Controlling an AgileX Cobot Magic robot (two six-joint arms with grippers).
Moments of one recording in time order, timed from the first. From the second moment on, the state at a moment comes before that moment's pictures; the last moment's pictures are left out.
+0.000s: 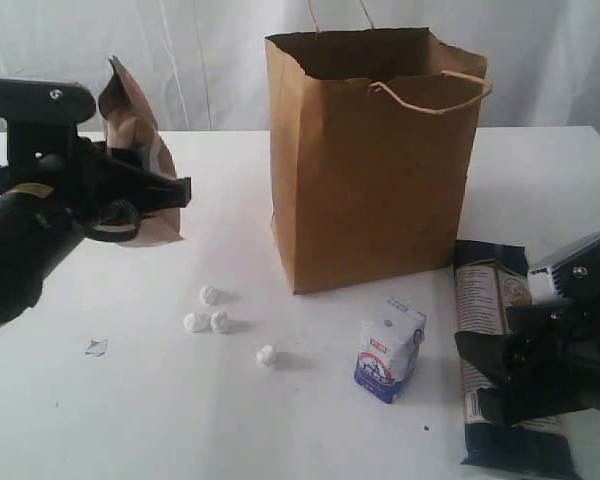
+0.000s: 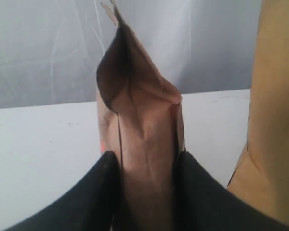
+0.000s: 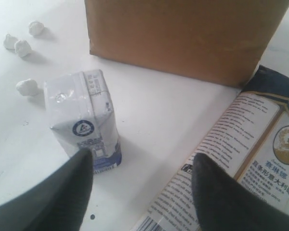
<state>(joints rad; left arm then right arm) -0.72 1.44 -0.66 -0.92 -0.73 0.64 0.18 1.06 -0.26 -1.25 -0.34 1.08</state>
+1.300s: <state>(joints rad) -0.72 1.40 -1.10 0.05 -0.67 -0.42 0.18 1.06 -0.26 -1.25 -0.44 1.18</state>
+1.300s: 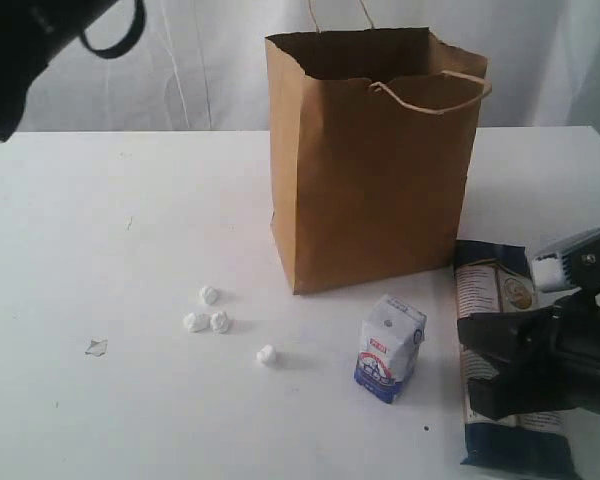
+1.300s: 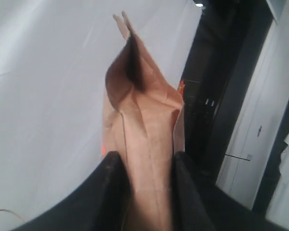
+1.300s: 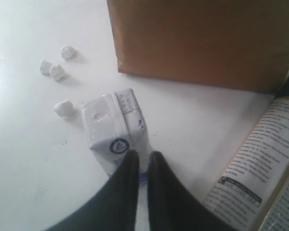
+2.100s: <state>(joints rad) -0.72 1.71 -1.42 0.39 -0.48 -0.32 0.18 1.06 -0.26 -1.25 -0.45 1.21</state>
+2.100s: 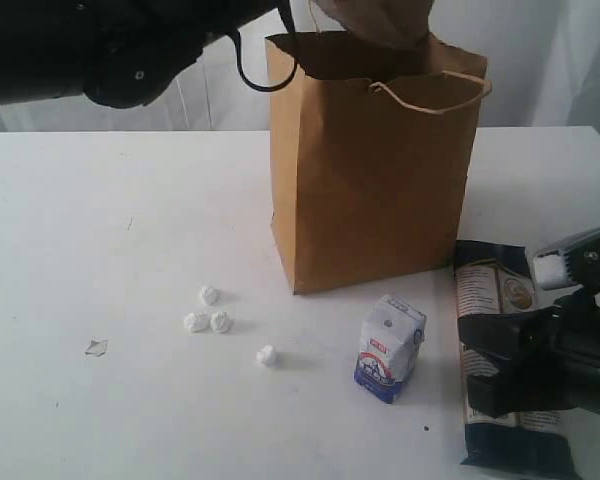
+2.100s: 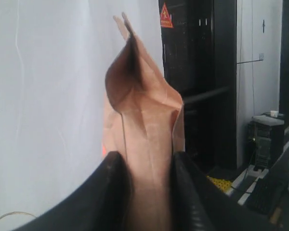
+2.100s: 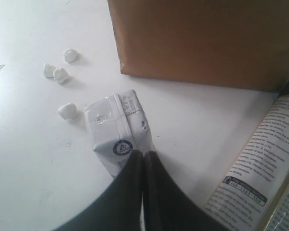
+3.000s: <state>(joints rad) -0.74 1.73 -1.43 0.46 -0.25 -0.21 0.18 1.06 -0.26 -1.25 -0.45 1.21</state>
